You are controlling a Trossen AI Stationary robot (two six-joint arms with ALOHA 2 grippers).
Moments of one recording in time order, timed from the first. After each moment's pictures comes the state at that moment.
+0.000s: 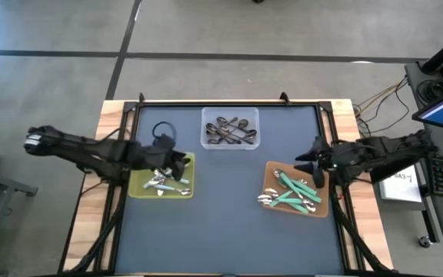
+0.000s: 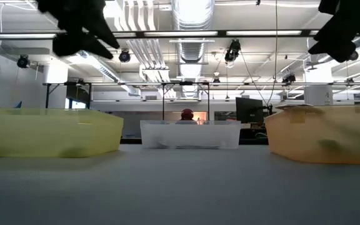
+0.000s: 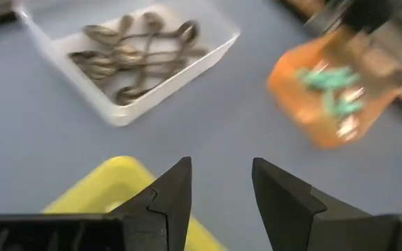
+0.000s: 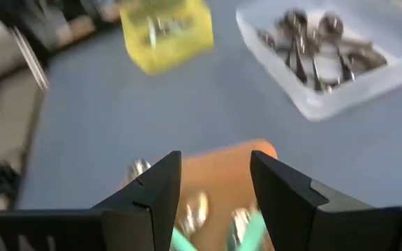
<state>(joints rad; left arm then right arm) -0.15 1.05 0.87 -0.58 -0.43 -0.83 0.22 0.43 0.63 -0.73 0.24 0.51</state>
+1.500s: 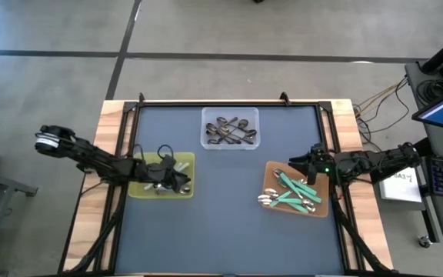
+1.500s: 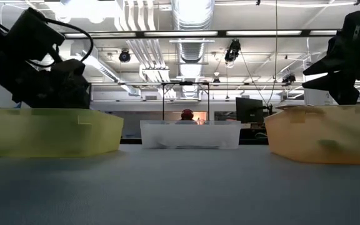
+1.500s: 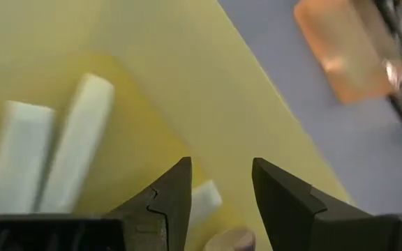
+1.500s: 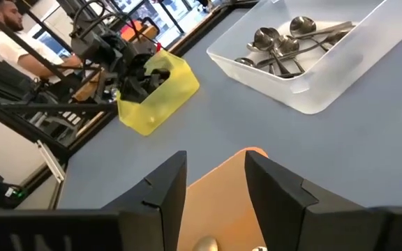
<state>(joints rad) -0.16 1.23 0.15 0.48 -0.26 -1.04 0.21 0.08 0.11 -0.33 0.39 0.76</state>
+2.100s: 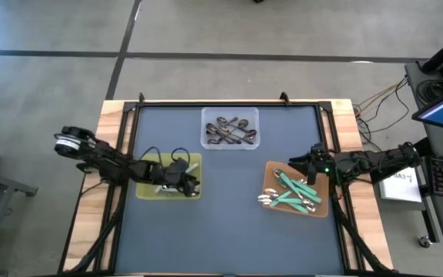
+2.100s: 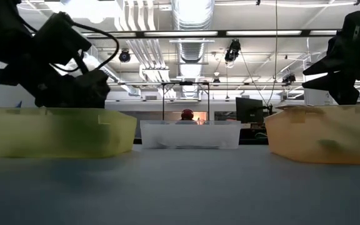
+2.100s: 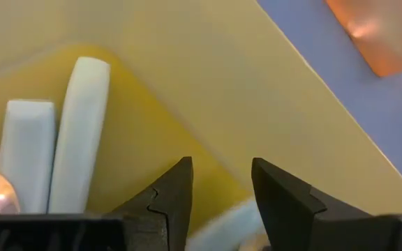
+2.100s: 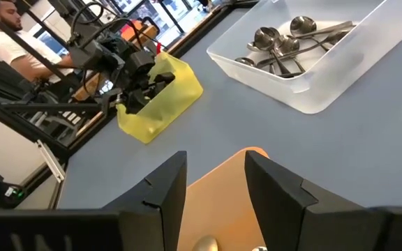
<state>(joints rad) -0.15 1.50 0.32 0.48 -0.24 -0.93 0.21 0.08 0.11 -0.33 0.39 0.76</state>
